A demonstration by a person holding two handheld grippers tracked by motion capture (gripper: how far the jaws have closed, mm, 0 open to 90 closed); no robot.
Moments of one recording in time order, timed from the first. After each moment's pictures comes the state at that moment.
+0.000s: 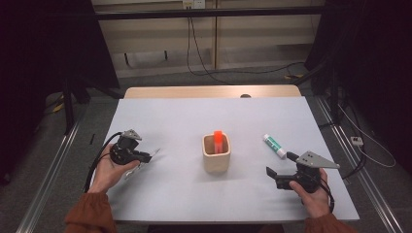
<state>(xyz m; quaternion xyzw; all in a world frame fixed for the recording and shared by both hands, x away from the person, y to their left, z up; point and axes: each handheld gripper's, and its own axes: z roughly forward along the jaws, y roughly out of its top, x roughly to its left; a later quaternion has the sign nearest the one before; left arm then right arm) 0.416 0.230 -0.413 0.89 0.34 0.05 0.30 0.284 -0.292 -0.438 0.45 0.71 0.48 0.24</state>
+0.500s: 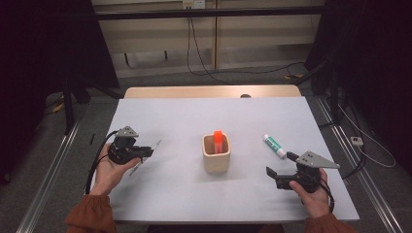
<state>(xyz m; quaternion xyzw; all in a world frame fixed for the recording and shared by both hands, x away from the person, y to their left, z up) 0.404 0.226 -0.397 0.86 0.35 0.09 0.37 0.284 -0.292 -0.438 0.45 0.71 0.48 0.24</state>
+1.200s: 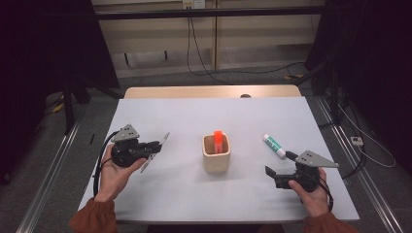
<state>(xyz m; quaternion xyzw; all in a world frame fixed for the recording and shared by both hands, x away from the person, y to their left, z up) 0.379 0.205 -0.373 0.82 0.31 0.13 0.47 0.286 -0.290 -0.438 0.45 0.72 0.48 0.24</state>
